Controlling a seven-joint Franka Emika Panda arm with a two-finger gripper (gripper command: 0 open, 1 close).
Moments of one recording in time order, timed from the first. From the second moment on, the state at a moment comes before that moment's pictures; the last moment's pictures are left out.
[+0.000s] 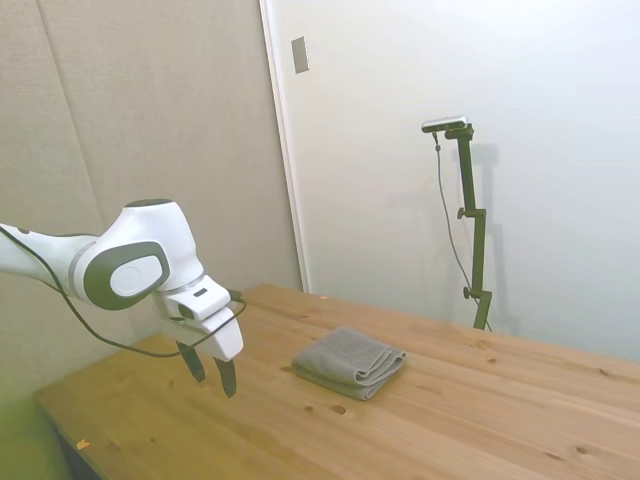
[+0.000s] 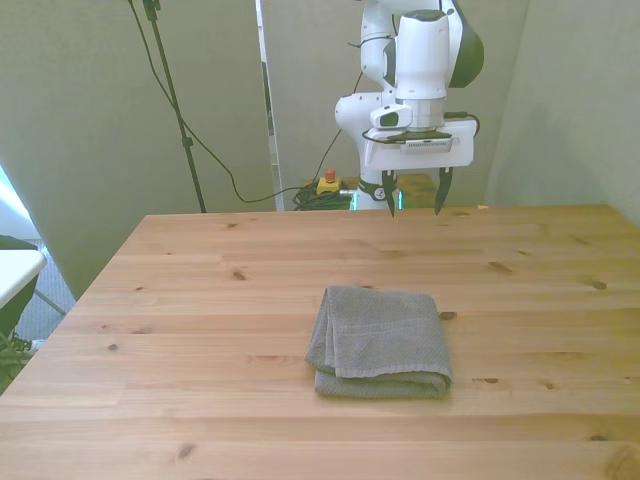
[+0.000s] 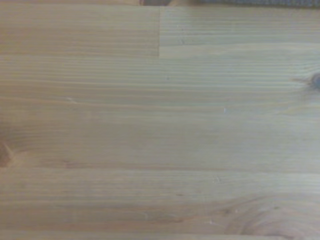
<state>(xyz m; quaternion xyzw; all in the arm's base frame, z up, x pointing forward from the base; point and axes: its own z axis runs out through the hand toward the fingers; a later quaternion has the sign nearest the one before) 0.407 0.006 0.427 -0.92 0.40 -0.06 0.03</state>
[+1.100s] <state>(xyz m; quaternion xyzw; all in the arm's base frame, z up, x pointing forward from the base) 0.551 -0.201 0.398 -0.82 0.52 -0.11 0.21</state>
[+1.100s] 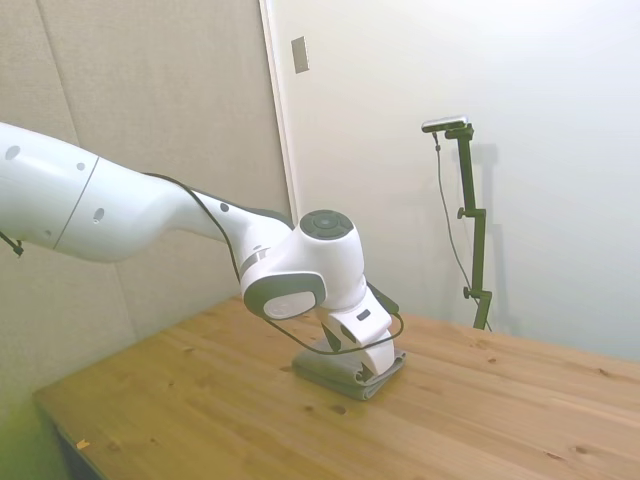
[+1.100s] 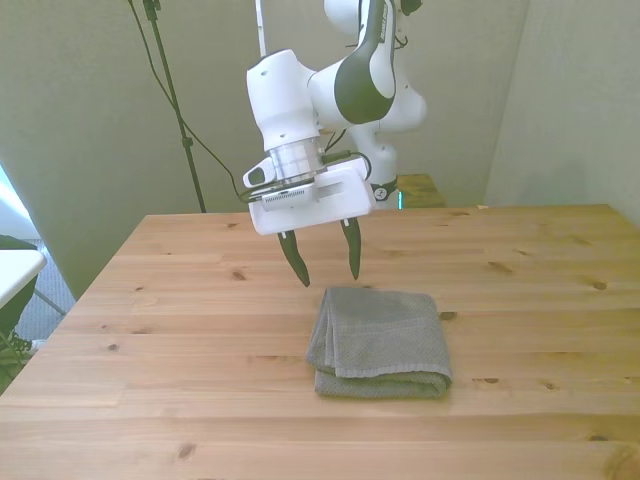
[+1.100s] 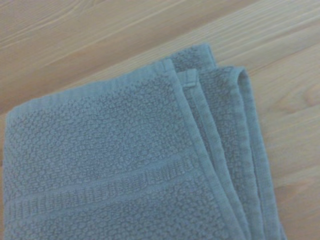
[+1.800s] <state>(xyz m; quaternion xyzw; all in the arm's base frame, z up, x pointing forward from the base) 0.564 -0.198 0.378 -0.82 0.50 -0.10 0.24</state>
